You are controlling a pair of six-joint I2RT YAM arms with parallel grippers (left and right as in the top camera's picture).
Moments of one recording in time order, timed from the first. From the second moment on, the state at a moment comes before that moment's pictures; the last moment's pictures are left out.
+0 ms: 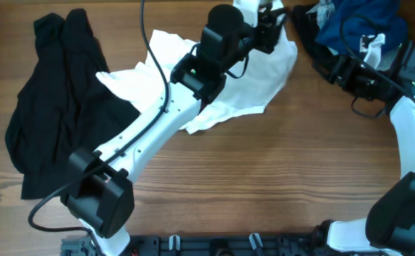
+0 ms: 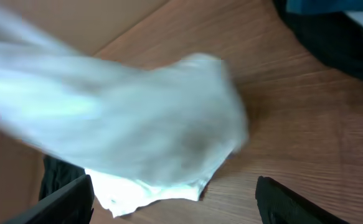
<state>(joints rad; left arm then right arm) -0.66 1.85 1.60 0.19 0.15 -0.40 -0.34 1.61 1.20 -0.54 -0.78 0.15</state>
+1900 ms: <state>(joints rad) 0.08 1.82 1.59 -0.80 0.00 -0.41 0.64 2.01 1.21 -0.29 -0.31 -0.23</state>
